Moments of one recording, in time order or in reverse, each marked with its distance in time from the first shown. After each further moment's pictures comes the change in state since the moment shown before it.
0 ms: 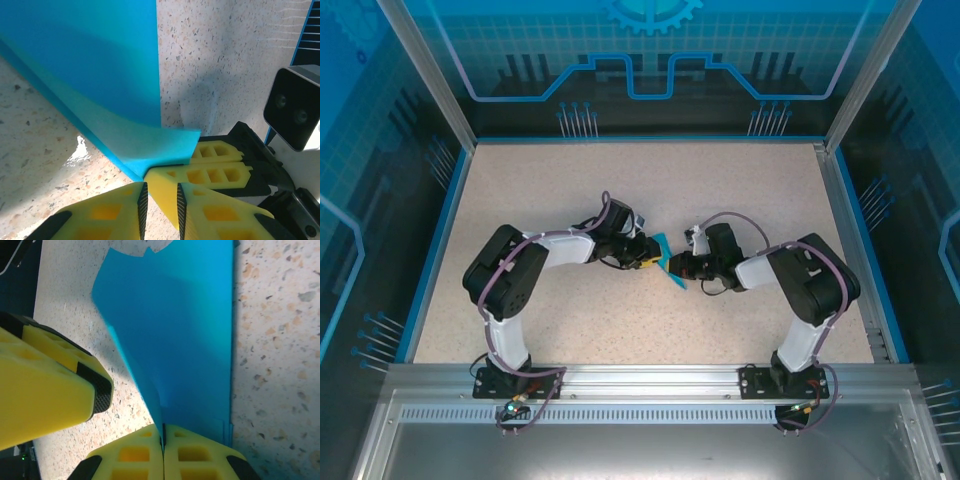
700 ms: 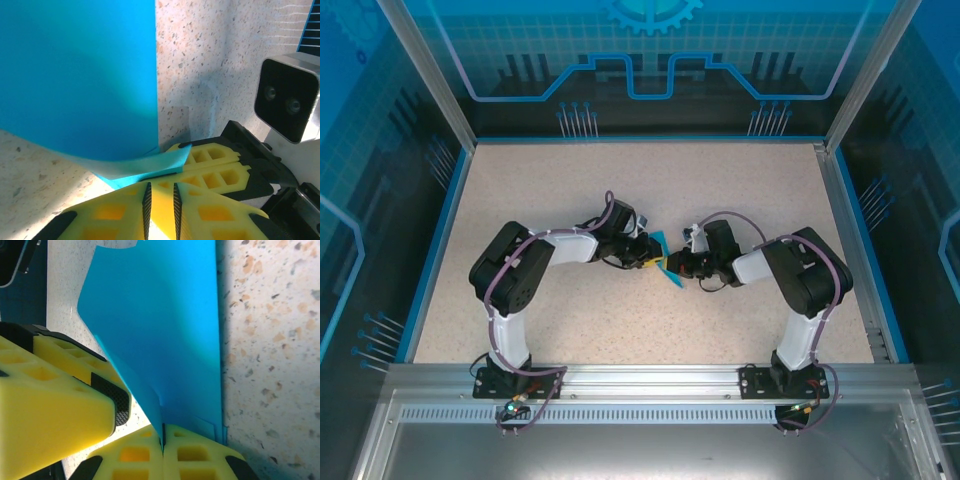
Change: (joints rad) left arm 0.000 0.044 0.021 0.029 0.010 0.022; right arm -0.012 0.055 0.043 -0.008 -0.063 0.076
